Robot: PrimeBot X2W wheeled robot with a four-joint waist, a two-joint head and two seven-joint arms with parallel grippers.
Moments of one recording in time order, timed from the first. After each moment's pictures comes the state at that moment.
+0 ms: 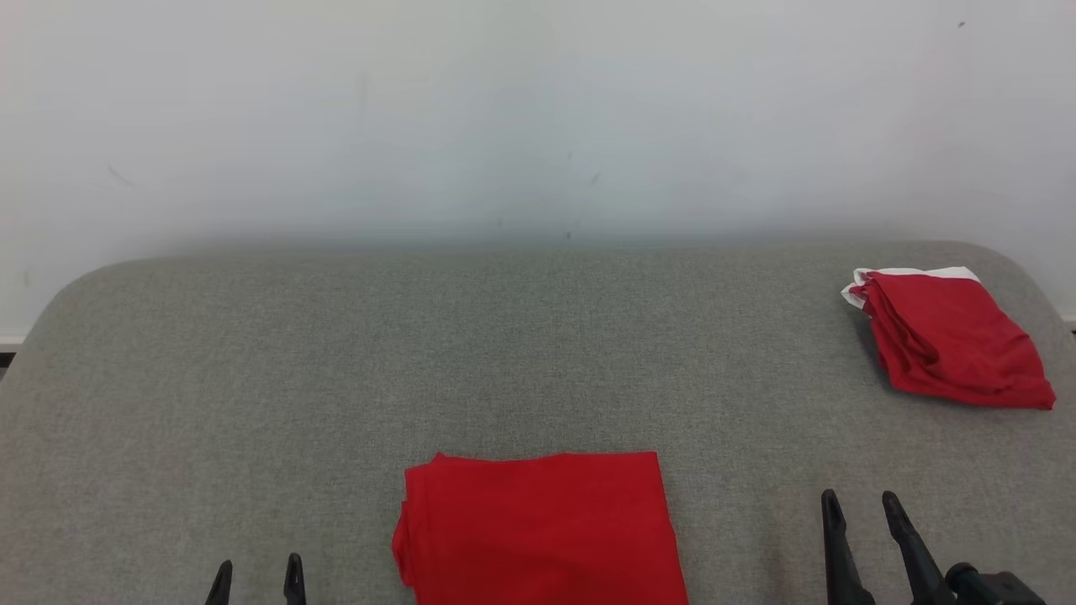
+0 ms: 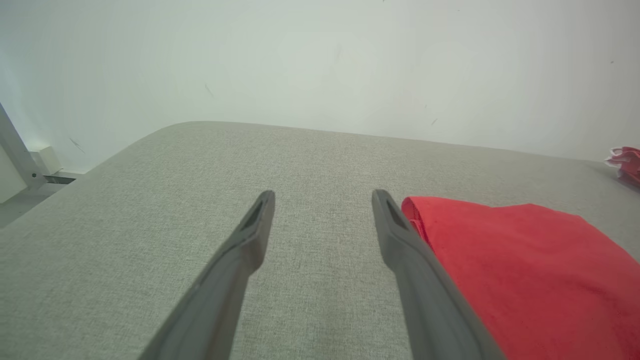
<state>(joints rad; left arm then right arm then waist) 0.14 0.05 0.05 0.16 -0.15 -0.10 -0.26 0.09 -0.10 -0.01 0.19 0.28 0.13 -0.26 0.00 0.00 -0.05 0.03</state>
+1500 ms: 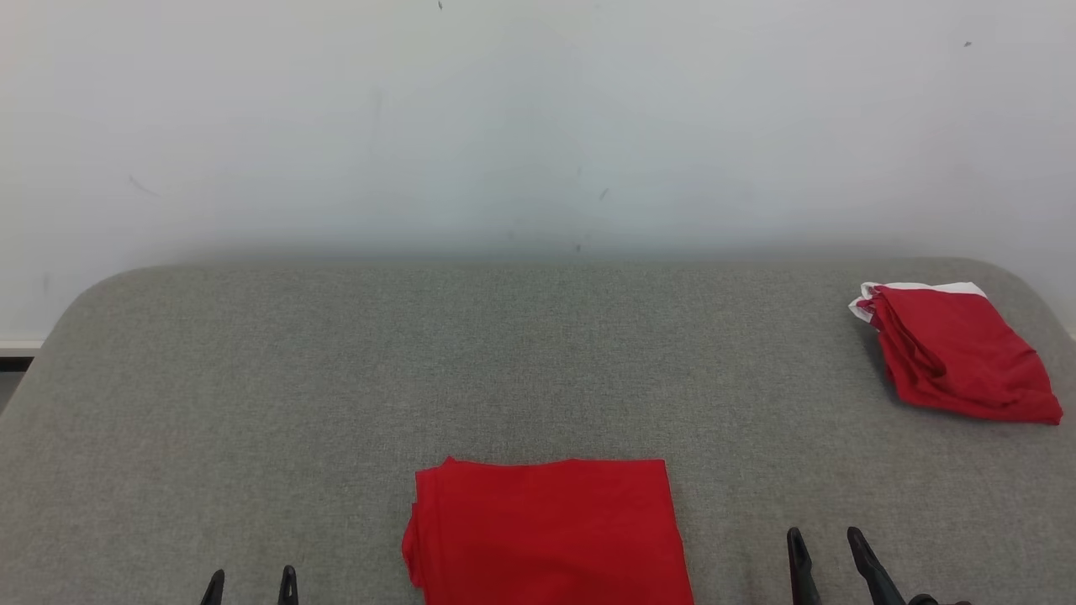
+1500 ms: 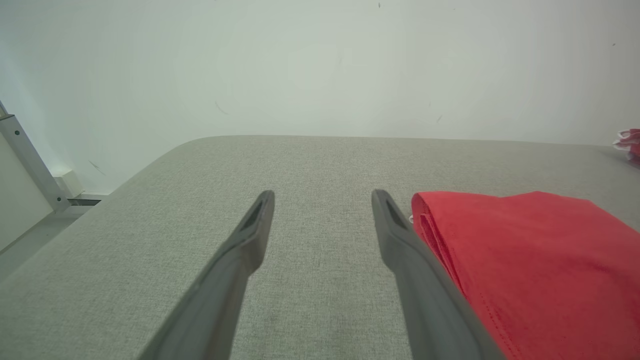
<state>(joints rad) 0.18 0.05 0.08 0.13 -0.07 -0.12 -0.26 0.14 -0.05 0.02 0.20 0.22 0.13 -0.26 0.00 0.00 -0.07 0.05</state>
